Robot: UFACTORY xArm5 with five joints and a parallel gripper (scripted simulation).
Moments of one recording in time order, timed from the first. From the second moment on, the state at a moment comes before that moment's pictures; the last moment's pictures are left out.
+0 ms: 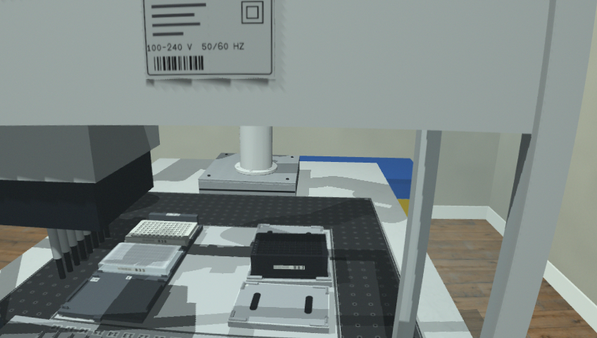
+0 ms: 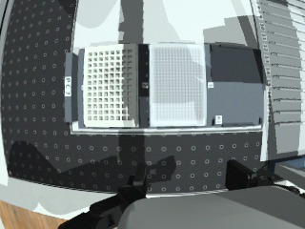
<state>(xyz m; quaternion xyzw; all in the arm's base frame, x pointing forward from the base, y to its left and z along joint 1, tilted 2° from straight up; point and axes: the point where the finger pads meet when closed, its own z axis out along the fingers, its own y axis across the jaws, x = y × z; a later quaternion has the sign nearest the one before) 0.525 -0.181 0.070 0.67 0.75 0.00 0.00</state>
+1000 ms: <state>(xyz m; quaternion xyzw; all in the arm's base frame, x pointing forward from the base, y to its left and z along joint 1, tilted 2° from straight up) 0.511 -0.177 0.096 0.70 0.71 0.00 0.00</state>
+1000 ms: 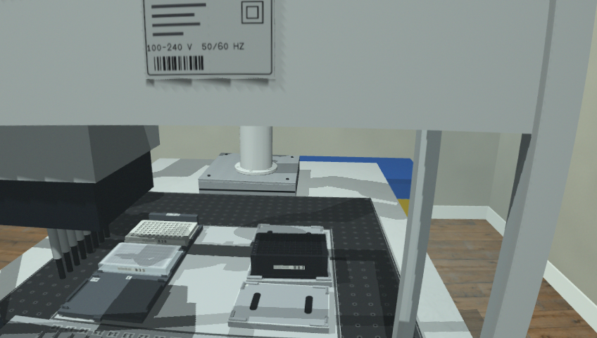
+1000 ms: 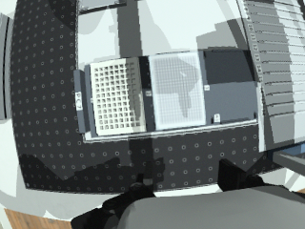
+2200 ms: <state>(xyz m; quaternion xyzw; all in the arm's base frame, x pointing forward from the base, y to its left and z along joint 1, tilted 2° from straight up) 0.367 -0.119 0.094 0.96 0.27 0.00 0.00</state>
